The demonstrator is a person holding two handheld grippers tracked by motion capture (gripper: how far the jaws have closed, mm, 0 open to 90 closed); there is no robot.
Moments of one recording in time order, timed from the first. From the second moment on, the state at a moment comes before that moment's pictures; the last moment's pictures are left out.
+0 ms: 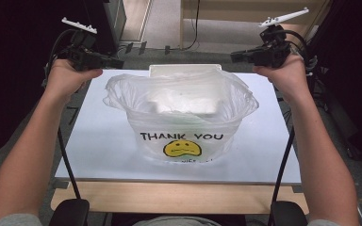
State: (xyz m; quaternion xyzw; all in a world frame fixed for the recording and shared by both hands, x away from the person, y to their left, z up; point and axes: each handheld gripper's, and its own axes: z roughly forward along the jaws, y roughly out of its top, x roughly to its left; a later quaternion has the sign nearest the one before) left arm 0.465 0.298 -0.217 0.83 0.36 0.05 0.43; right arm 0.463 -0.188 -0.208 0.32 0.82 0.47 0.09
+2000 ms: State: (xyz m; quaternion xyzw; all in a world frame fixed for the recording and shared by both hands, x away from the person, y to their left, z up) left arm 0.428 0.190 -0.312 0.86 0.34 -0.02 0.38; right arm 0.430 -0.098 -0.308 0.28 0.87 0.41 0.05
